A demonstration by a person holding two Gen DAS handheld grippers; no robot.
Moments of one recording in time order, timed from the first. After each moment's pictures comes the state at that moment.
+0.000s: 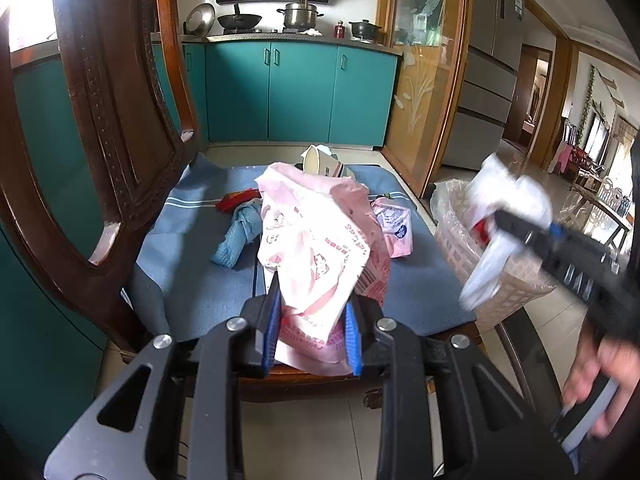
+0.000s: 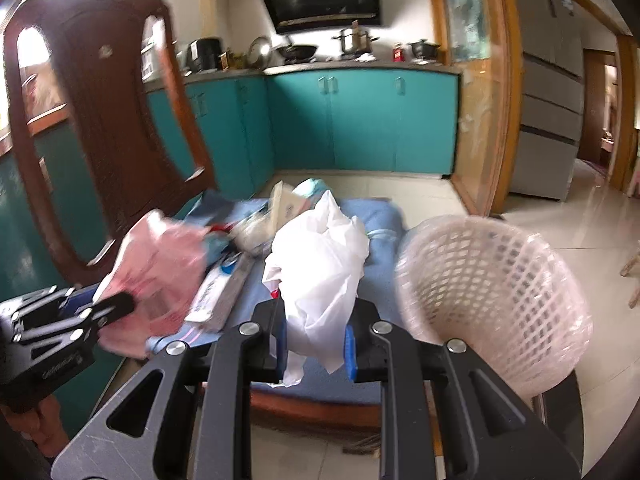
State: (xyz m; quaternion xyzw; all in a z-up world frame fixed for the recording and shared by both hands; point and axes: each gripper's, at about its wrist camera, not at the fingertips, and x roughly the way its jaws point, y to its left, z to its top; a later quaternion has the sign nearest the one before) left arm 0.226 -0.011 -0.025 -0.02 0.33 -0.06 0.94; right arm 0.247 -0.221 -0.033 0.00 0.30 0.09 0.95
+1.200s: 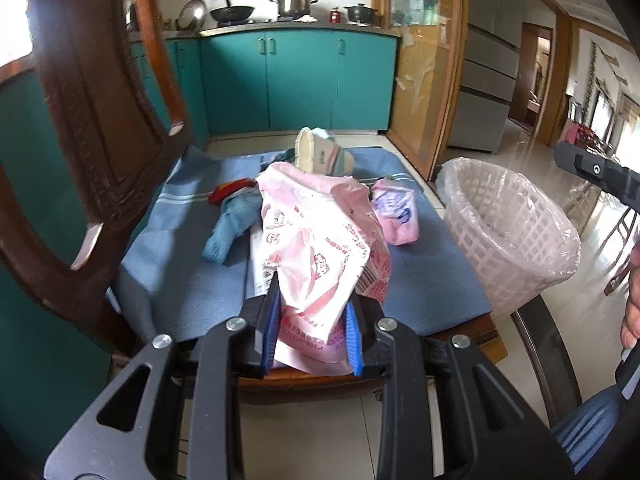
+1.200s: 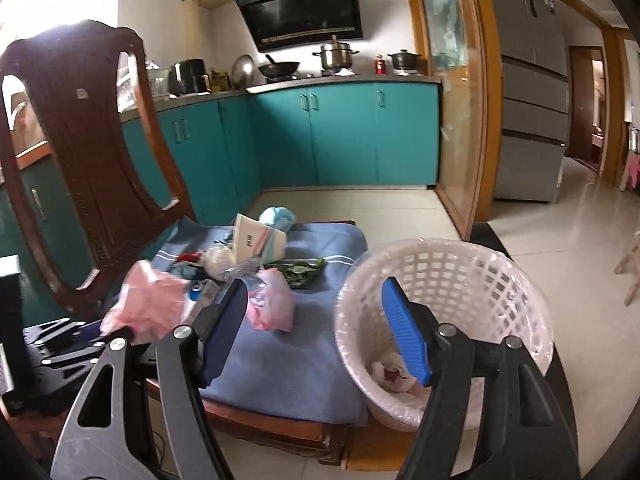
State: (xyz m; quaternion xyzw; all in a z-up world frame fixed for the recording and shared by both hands) left arm 0.243 -0.039 -0.041 0.02 0.34 -0.05 0.94; right arm 0.255 -0.275 -0.016 0.02 0.28 0.10 0.96
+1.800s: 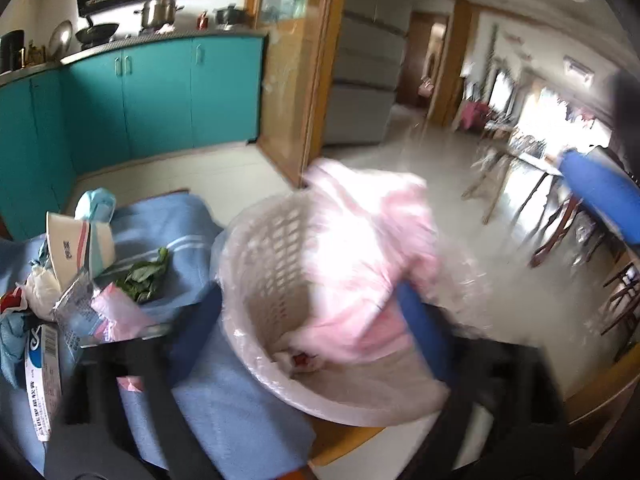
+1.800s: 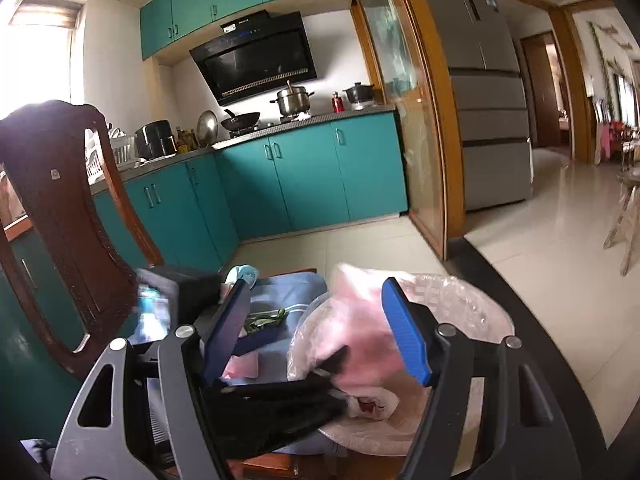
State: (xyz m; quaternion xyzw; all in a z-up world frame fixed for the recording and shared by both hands) left arm 0.350 -0.236 -0.053 0.04 0.34 -0.24 0.91; right arm 0.247 -0.341 0.005 0.09 0.21 0.04 0.97
